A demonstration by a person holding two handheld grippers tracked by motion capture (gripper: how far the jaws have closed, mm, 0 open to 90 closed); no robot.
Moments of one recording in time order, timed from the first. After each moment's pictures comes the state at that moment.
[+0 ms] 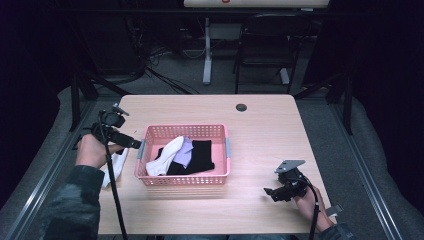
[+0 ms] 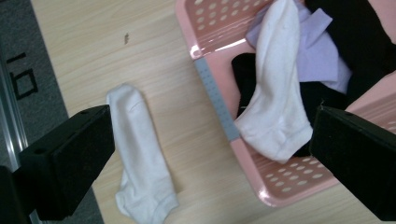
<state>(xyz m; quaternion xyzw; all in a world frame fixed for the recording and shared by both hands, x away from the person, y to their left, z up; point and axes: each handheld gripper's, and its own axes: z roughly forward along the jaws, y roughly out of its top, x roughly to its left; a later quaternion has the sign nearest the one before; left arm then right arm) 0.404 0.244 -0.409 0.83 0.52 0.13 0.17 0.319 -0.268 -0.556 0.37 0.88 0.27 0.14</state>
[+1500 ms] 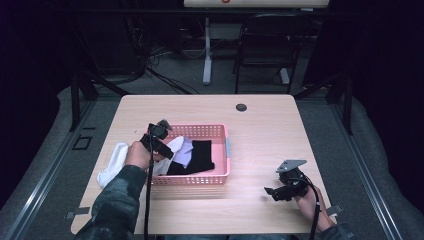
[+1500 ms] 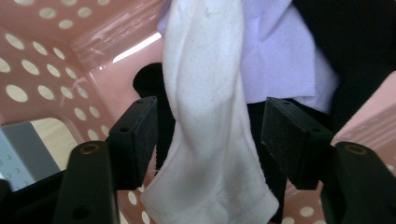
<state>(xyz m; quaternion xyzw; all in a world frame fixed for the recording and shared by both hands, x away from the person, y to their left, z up) 0.442 0.163 -0.502 0.86 0.49 0.06 0.11 0.319 -0.270 -0.555 0.37 0.87 0.28 0.14</state>
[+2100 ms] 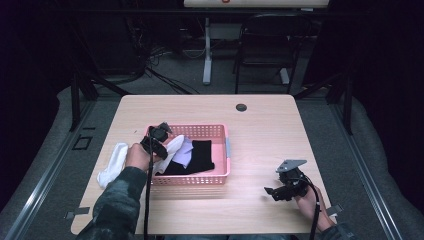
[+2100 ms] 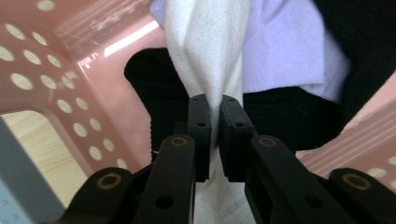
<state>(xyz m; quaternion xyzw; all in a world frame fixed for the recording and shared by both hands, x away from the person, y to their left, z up) 0.439 0.166 -0.505 0.87 0.48 0.05 0.11 0.320 -0.270 -0.555 0.37 0.87 0.28 0.14</state>
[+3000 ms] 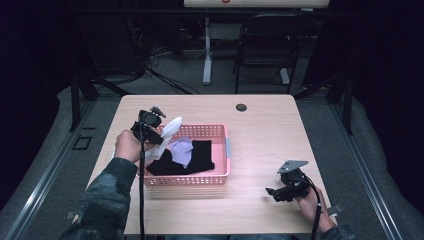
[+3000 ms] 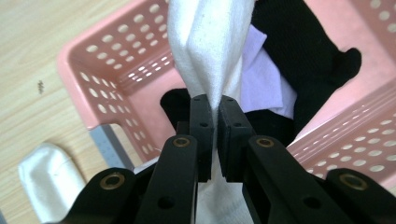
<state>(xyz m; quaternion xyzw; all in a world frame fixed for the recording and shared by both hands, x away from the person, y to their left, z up) 0.429 0.173 -0.429 0.87 0.46 0.10 0.16 0.316 -0.273 -0.555 0.38 0.87 0.28 0.15</state>
